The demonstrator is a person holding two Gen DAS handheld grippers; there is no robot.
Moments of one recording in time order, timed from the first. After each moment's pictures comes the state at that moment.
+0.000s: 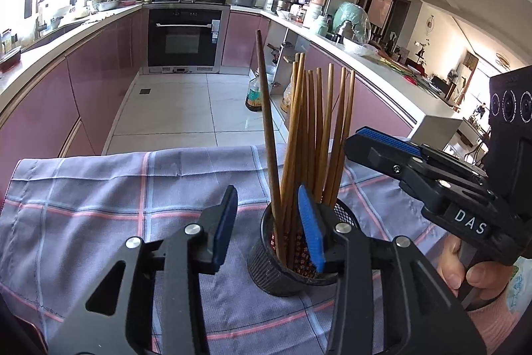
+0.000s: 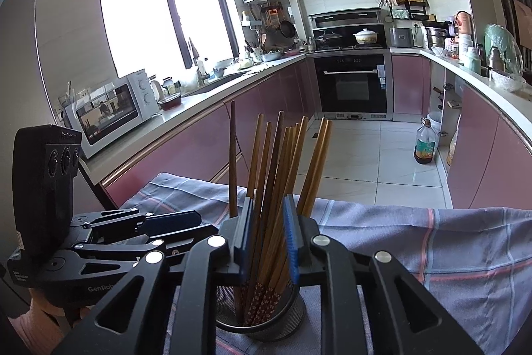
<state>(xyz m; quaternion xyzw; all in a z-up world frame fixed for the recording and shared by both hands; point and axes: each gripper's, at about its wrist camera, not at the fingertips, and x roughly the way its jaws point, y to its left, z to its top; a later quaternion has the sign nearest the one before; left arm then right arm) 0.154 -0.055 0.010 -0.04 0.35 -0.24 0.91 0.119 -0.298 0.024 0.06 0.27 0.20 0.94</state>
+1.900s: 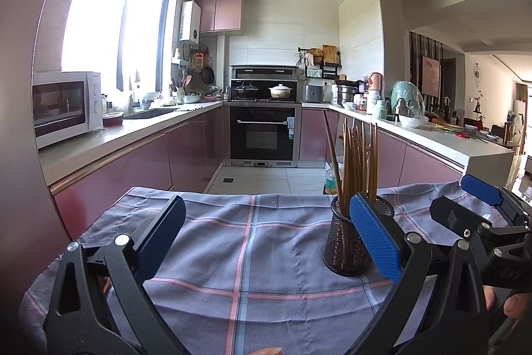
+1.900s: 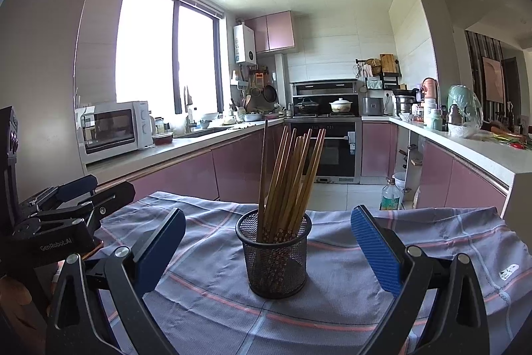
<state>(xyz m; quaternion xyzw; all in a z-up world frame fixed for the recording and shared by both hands) -0.036 0.008 0.026 -0.01 0.12 -0.06 0.99 -0.025 -0.276 0.002 0.02 0.12 0.13 0.98</state>
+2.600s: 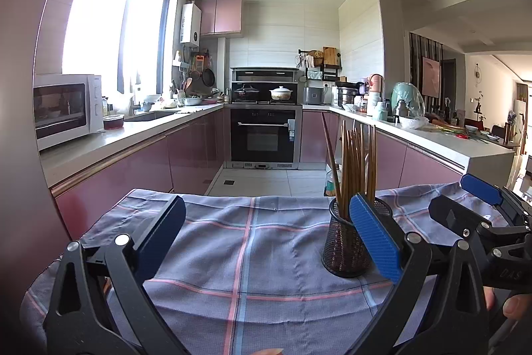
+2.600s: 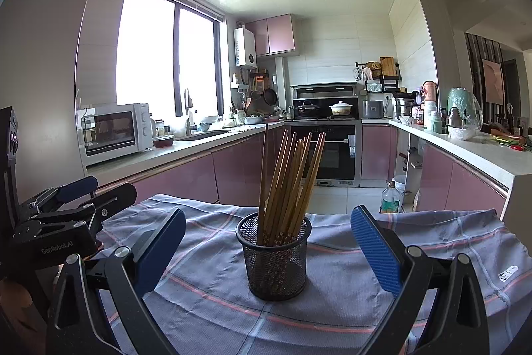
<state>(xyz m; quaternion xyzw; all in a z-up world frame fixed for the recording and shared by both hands) -0.036 0.007 0.025 -0.01 0.12 -0.06 0.99 -0.026 -0.276 0.003 0.02 0.11 0.13 0.99</state>
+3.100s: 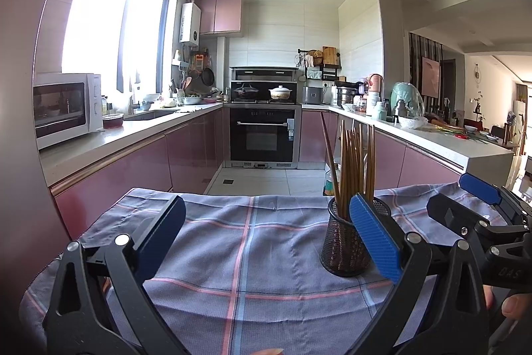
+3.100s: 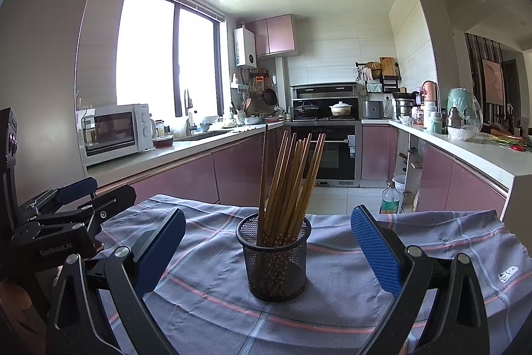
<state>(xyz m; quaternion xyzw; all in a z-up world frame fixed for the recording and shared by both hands) -0.039 0.006 0.026 -0.01 0.12 -0.06 0.99 -0.026 -0.276 0.004 0.02 0.11 0.13 0.99</state>
